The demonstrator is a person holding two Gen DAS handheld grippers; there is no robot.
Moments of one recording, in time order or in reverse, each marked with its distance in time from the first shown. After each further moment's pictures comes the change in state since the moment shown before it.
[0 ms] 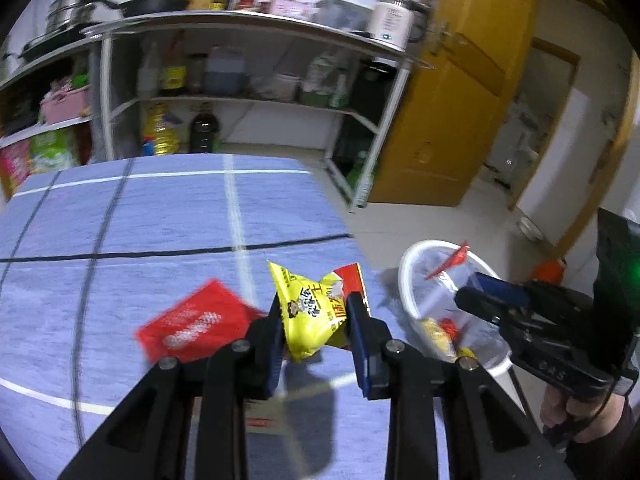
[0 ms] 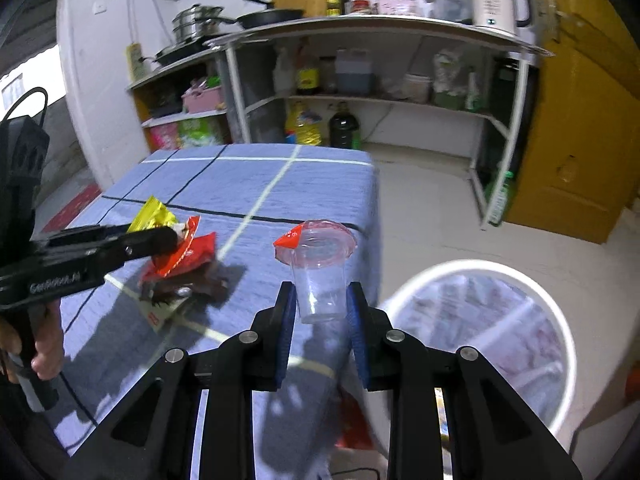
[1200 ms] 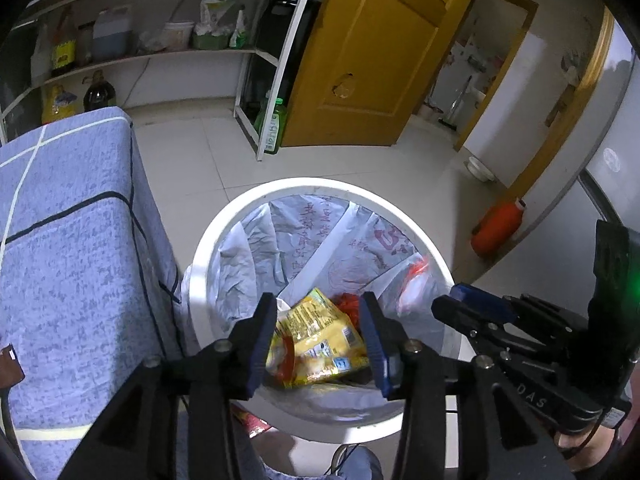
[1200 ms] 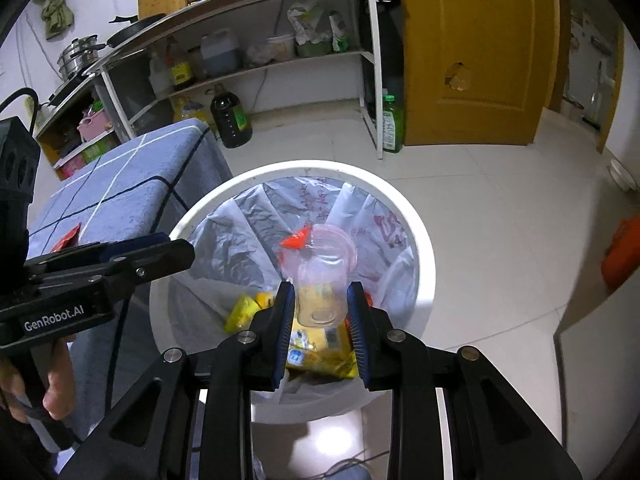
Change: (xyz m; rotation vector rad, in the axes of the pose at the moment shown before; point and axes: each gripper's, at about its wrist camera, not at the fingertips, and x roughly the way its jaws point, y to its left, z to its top) left arm 0.129 -0.154 -0.012 0.095 0.188 -0.186; right arm -0.022 -0.149 -0.074 0.275 0.093 -0.205
